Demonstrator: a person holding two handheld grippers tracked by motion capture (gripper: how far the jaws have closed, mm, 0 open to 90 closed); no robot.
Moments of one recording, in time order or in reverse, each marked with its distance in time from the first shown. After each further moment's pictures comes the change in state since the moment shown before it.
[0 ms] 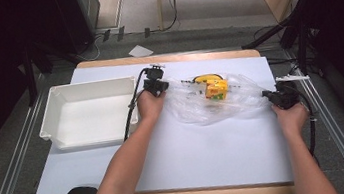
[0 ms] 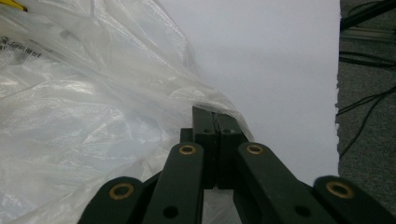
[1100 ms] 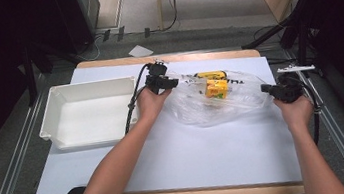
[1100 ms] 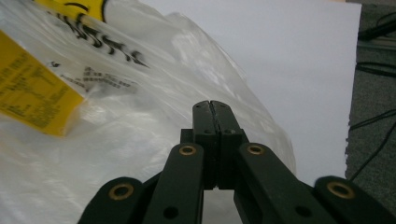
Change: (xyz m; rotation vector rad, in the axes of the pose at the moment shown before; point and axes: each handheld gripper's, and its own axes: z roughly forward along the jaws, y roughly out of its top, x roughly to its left) left arm -0.023 0.016 -0.045 -0.062 -0.112 0.062; right arm 0.019 0.034 -0.036 -0.001 0.090 -0.031
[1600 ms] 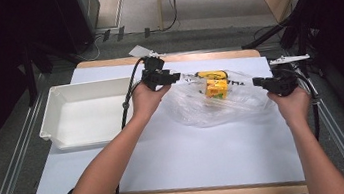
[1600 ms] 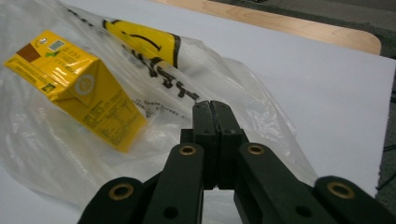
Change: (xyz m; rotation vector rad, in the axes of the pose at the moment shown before) left arm -0.012 0.014 -0.046 -0.058 -0.095 0.023; right arm 0.038 0.034 -0.016 -0.003 0.073 -0.086
